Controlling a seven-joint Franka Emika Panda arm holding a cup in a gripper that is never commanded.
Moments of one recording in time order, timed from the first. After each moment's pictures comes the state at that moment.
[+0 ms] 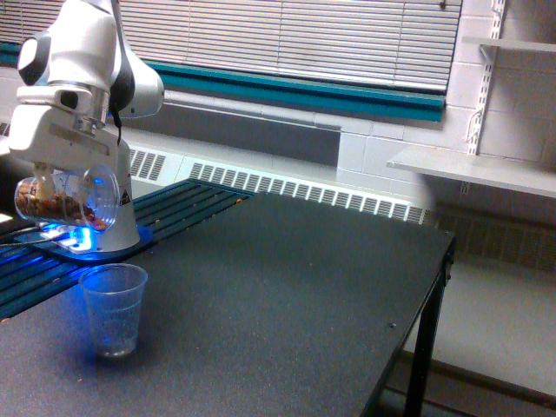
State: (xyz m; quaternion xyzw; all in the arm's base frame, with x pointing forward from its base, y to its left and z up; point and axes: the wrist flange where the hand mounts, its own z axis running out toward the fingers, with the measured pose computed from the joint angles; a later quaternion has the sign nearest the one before) arm 0.216 -0.281 0.329 0.93 -0.29 0.14 0.18
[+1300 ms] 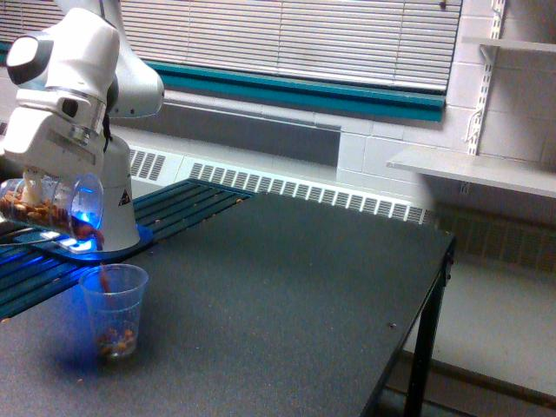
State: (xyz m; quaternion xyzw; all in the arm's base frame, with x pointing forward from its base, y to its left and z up) arm 0.209 -0.290 0.322 0.93 -0.24 0.11 0.23
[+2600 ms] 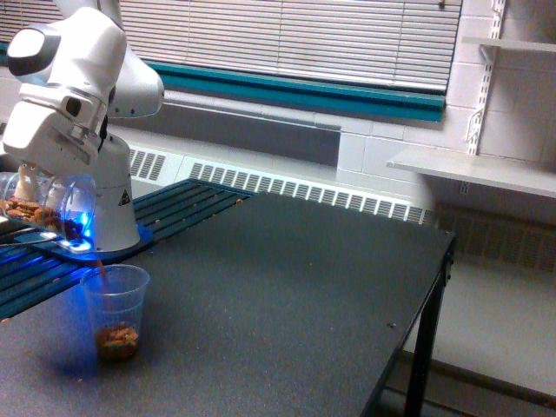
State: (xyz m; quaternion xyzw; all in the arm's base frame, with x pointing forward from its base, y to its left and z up) arm 0.213 -0.295 0.327 0.93 -0.22 0.08 0.27
